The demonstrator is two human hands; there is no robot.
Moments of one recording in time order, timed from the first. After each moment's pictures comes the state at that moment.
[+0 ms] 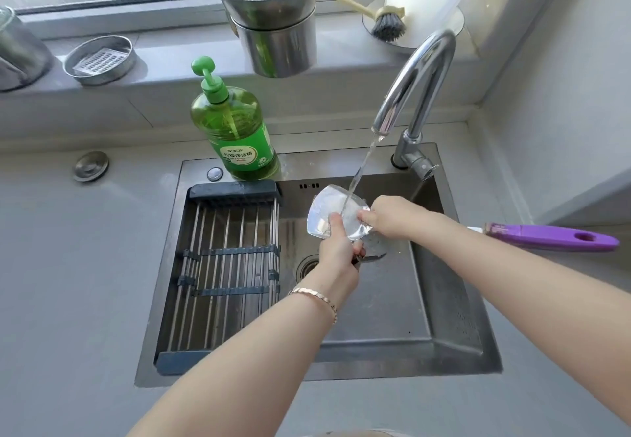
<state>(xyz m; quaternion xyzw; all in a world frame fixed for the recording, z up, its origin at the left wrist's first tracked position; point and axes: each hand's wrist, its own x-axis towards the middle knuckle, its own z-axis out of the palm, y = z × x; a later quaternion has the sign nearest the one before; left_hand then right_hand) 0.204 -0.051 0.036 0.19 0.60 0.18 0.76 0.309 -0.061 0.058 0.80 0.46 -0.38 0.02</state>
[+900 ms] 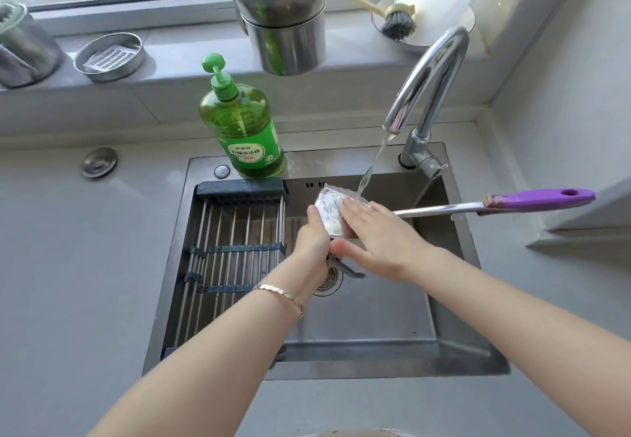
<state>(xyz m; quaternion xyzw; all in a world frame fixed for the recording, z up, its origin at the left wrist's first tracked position) 0.171 -0.016 0.040 0.34 0.63 0.13 0.69 0.272 -0.089 0.053 0.70 0.68 -0.22 -0.02</state>
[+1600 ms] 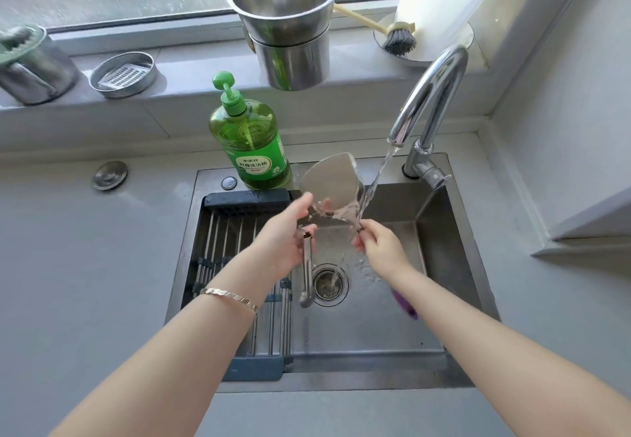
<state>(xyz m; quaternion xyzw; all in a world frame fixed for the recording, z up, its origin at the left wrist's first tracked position) 0.132 0.019 0.087 0.33 0.57 0.11 0.75 0.259 -0.076 0.001 0.76 0.34 -0.36 -0.41</state>
